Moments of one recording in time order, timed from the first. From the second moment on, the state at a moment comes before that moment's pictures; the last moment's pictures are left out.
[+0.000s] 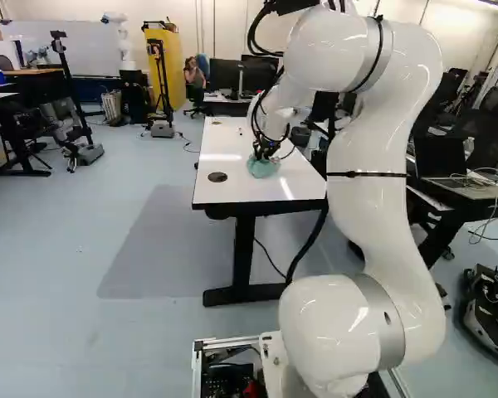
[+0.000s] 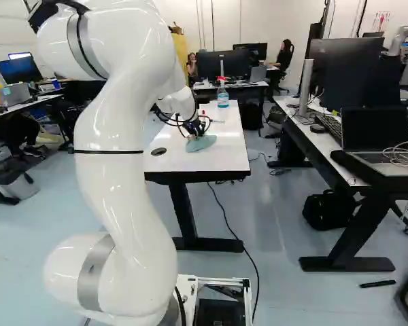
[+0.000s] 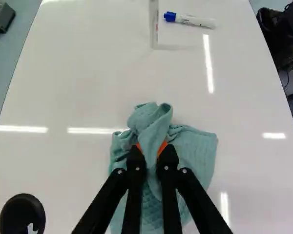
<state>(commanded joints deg) -0.8 -31.3 -74.5 0.0 -6.9 0.0</state>
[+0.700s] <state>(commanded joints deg) -2.2 -36.5 -81.7 0.0 -6.9 0.0</state>
